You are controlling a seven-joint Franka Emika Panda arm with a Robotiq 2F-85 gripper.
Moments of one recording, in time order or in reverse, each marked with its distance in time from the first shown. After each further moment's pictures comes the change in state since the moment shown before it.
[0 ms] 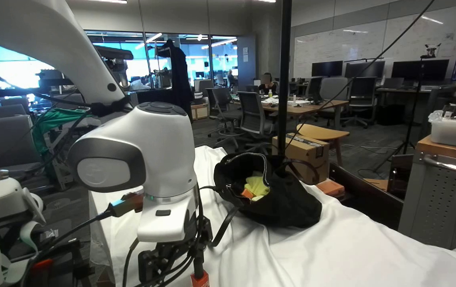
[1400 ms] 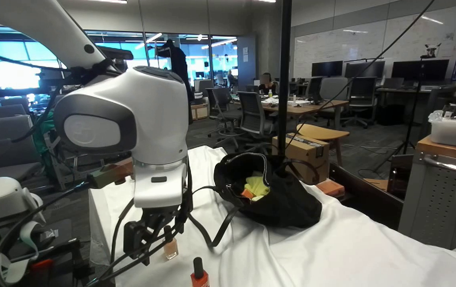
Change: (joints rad) arm -0.024 -0.193 0.042 -0.023 0.012 -0.265 -0.186
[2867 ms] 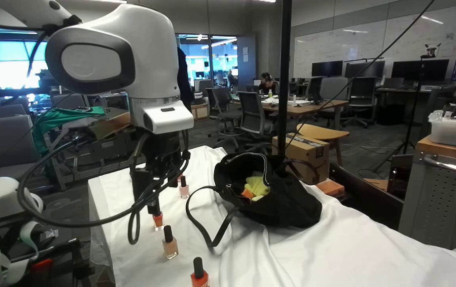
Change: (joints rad) arm 0.061 -0.209 0.032 0.032 -0.153 -0.164 -0.165
